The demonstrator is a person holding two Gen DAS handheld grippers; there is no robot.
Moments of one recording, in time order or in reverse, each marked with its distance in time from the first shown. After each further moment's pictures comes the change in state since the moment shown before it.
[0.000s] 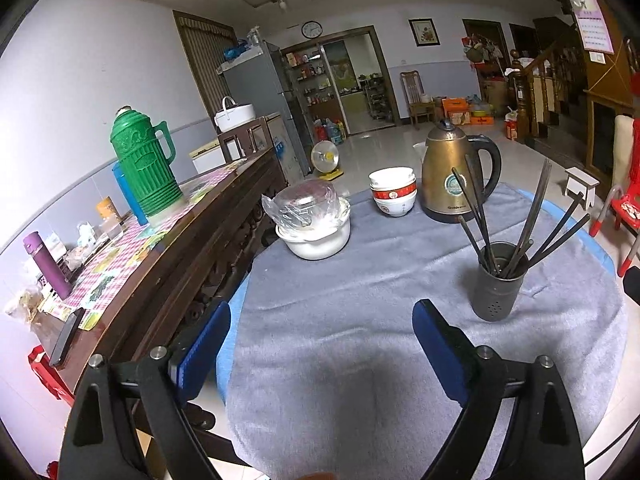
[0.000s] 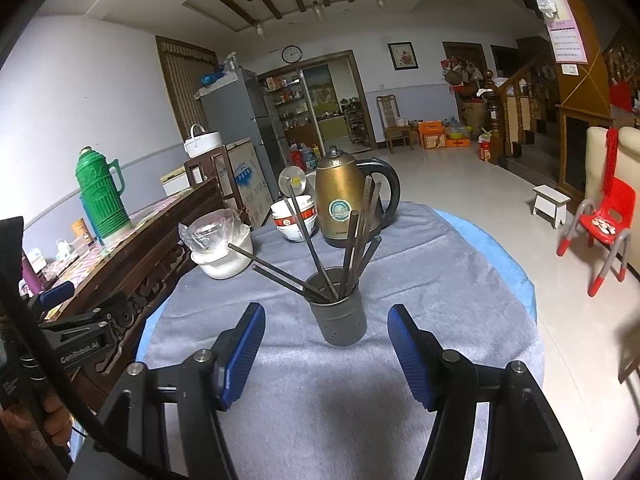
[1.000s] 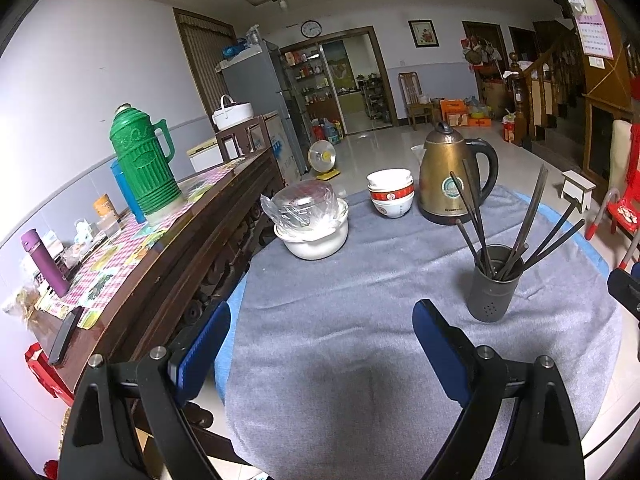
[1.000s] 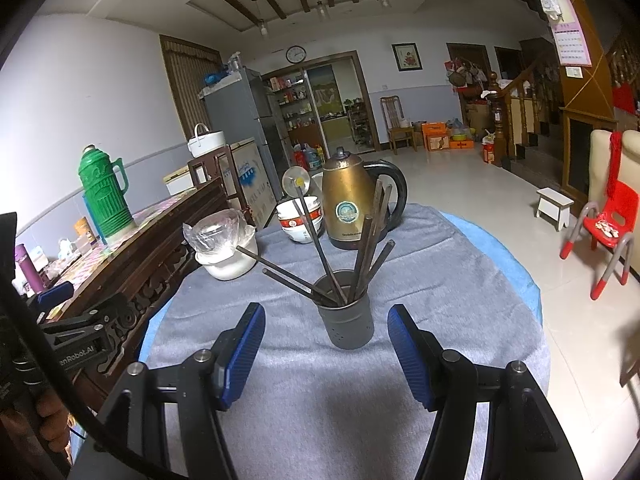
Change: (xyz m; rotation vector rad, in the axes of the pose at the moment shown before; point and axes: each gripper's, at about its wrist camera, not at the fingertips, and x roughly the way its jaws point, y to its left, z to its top) left arm -0.006 0.006 0.003 -0.012 0.004 -0.015; right arm 0.004 0.010 0.003 -0.009 0.001 0.014
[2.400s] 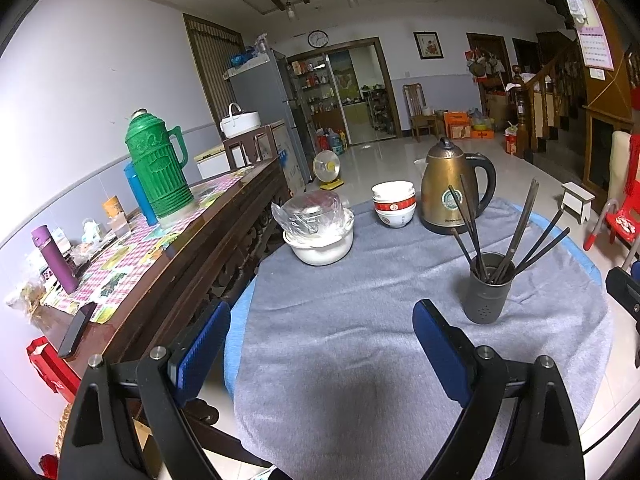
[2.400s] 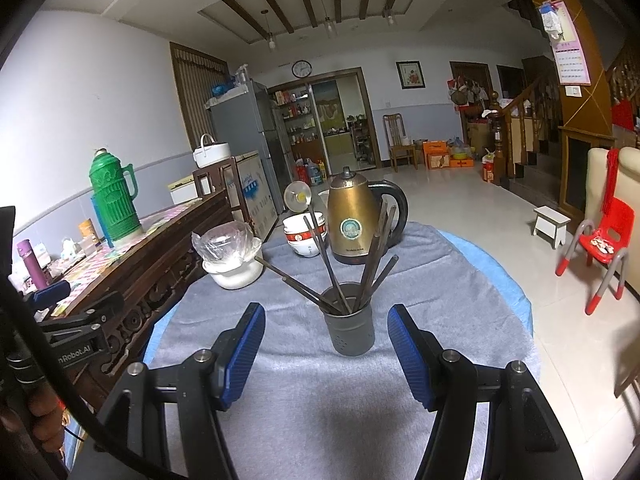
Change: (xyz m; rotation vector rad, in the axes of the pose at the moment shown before) left arm -0.035 0.007 -0.006 -0.020 -0.039 0.009; right arm -0.034 0.013 -0.003 -0.034 -0.066 -0.006
